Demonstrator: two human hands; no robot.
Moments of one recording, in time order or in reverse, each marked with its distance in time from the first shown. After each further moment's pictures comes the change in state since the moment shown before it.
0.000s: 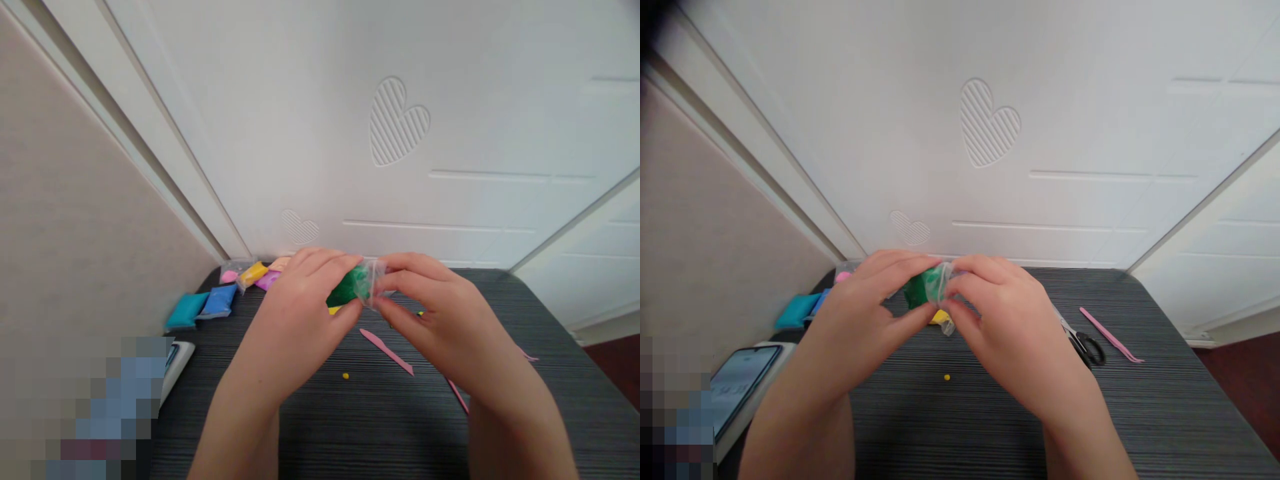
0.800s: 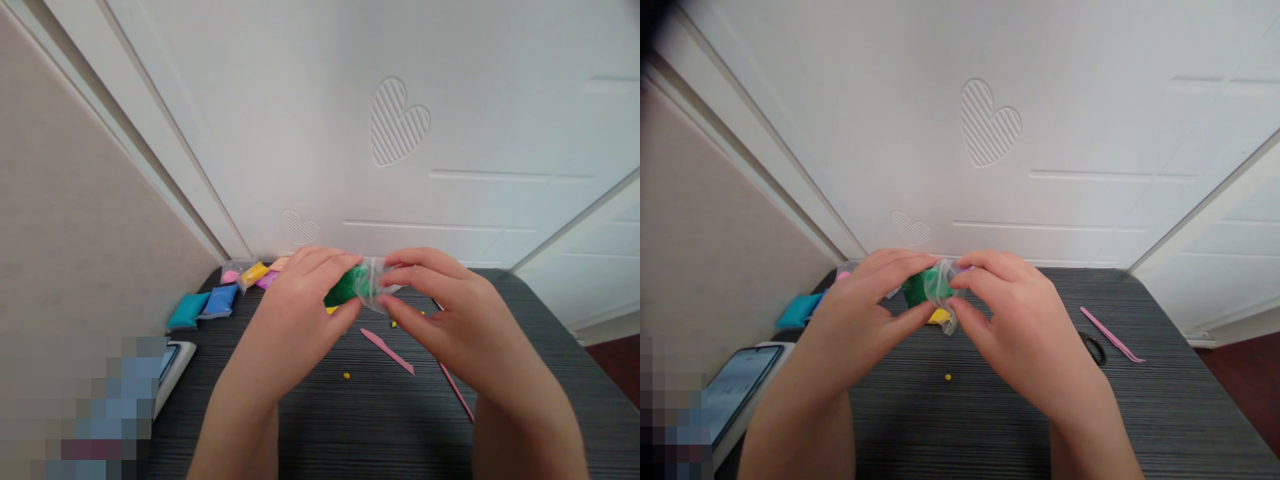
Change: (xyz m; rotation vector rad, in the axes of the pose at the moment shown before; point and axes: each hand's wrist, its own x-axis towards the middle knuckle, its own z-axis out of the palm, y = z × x) left_hand -0.001 -0.002 -0.002 0.030 -0.001 -0.004; right_hand -0.004 0.002 -0.005 -0.015 0.047 0.022
